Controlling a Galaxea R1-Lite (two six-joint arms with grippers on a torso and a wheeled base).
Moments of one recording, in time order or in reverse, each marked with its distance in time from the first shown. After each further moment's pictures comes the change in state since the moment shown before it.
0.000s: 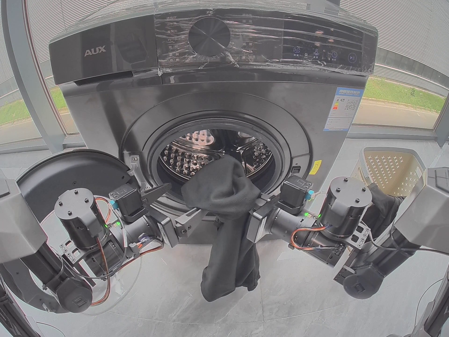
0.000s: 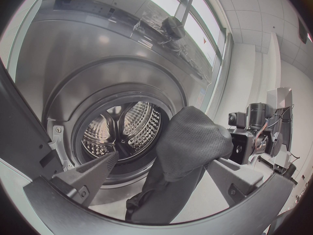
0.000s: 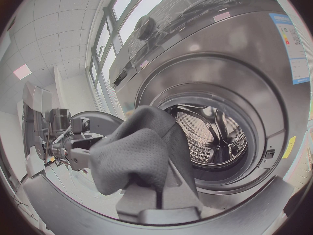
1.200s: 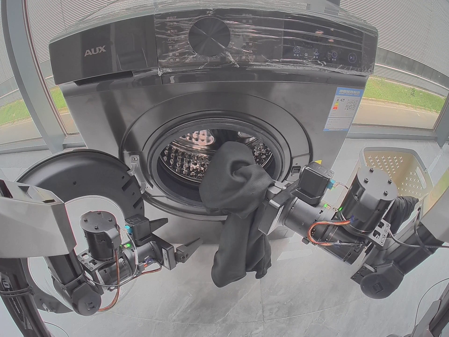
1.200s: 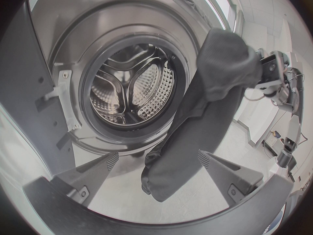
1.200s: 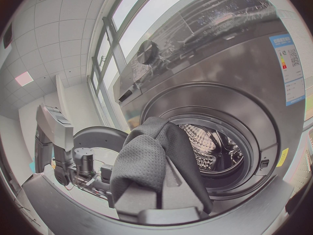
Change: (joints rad) left arm 0.063 0.187 0.068 -0.002 -0.016 0.065; right arm 0.009 -0.110 0.043 -0.011 -0.015 0.038
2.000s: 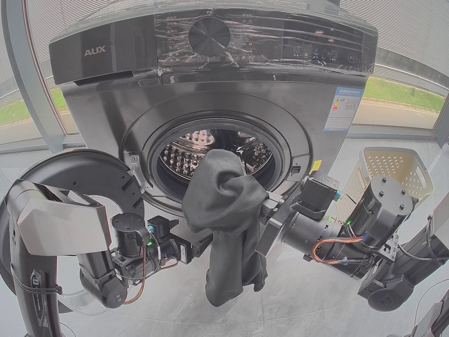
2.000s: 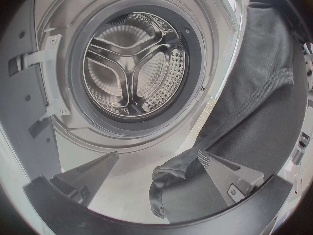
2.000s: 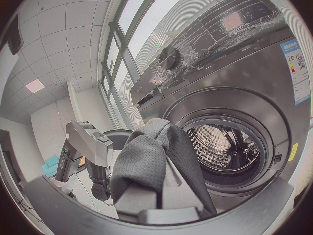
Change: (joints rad) left arm -0.007 0.214 -0.183 0.000 0.058 -0.001; right arm 0.089 -0.060 0.053 -0.023 0.033 0.031
